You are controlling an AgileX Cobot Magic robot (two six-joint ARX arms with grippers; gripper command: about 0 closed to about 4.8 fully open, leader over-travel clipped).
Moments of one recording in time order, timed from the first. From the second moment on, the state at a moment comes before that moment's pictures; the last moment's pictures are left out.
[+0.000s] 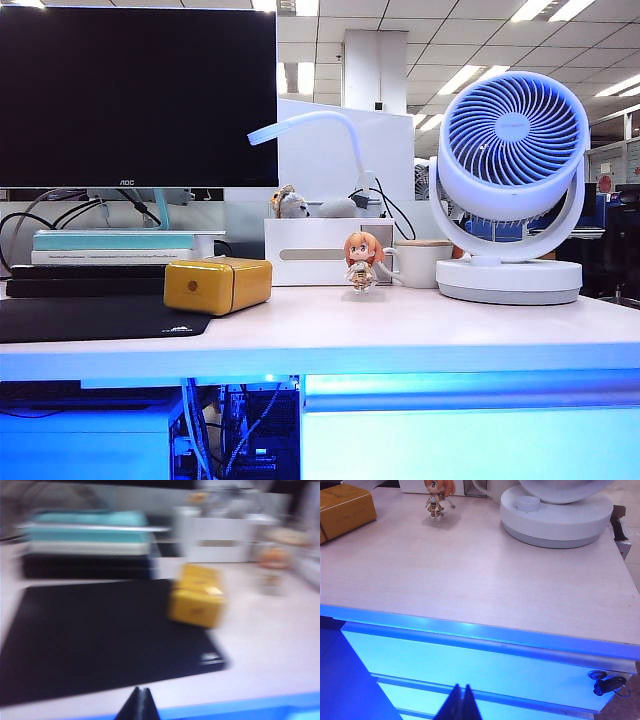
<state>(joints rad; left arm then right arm) -0.30 0.25 0.13 0.03 -0.16 -0.07 0.43 0.16 0.10 -0.20 0.21 0.07</state>
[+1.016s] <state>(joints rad) 0.16 0.00 0.01 -0.16 0.00 0.01 0.43 0.16 0.10 -0.20 0.21 0.07</state>
